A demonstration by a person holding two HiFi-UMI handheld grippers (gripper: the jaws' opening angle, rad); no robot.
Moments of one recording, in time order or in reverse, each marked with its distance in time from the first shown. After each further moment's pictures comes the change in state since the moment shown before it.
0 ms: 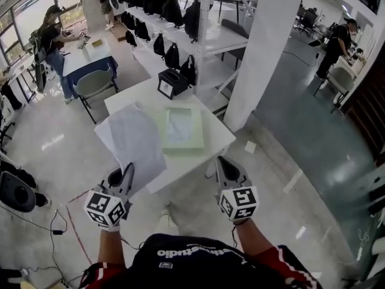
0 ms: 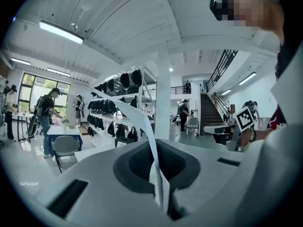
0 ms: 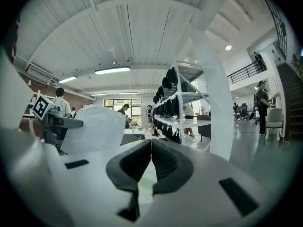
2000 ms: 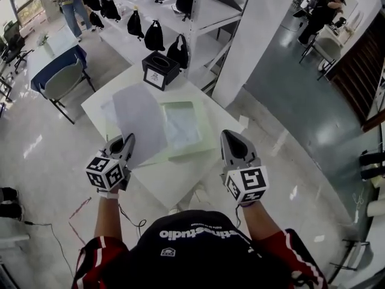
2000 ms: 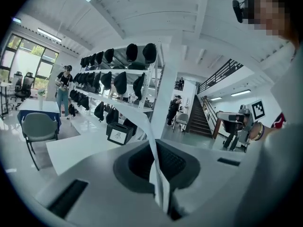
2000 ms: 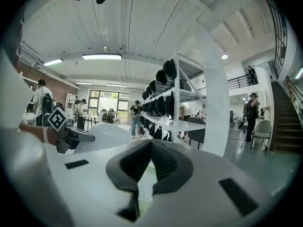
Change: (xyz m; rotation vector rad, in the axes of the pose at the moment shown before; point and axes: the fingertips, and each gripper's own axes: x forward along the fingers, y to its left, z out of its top) left arm 0.207 0.197 -0.062 -0.162 0.146 -0.245; right arm 0.179 -0.008 0.023 -0.074 0.045 -0.199
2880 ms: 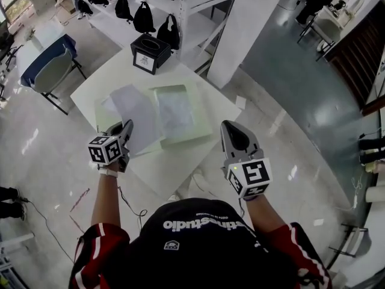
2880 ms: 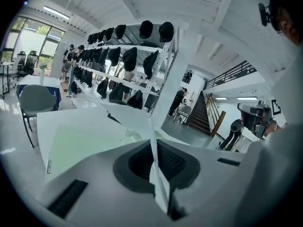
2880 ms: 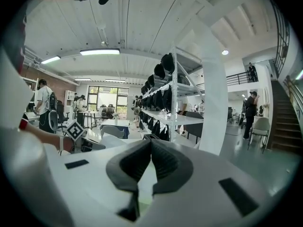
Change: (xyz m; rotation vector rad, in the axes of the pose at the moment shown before) left arm 0.071 0.046 -0.079 -0.154 0.163 -0.002; right arm -0.004 -0.017 -0.022 0.005 0.071 0.000
